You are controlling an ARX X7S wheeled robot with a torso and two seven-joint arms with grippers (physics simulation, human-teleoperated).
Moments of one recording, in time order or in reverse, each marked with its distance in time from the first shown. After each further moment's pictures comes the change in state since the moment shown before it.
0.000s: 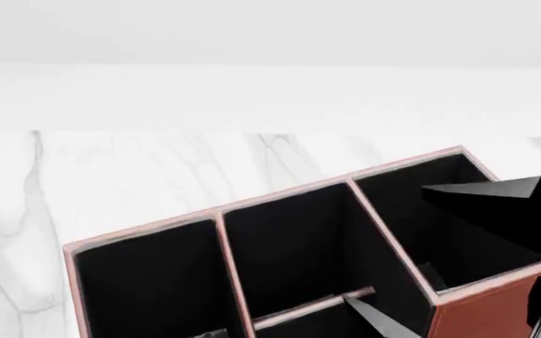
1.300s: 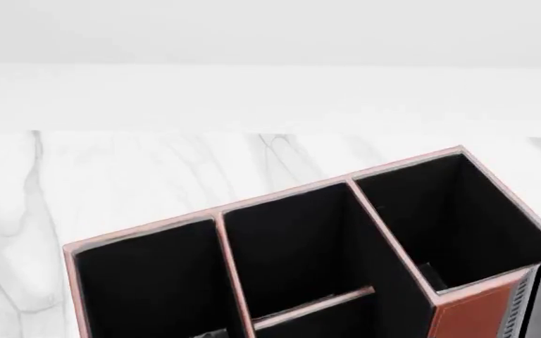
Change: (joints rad) left arm 0.018 -0.020 0.007 -0.007 -0.029 0.021 -0.028; right arm -0.253 0.209 -0.034 -0.210 -0.083 0.117 -0.190
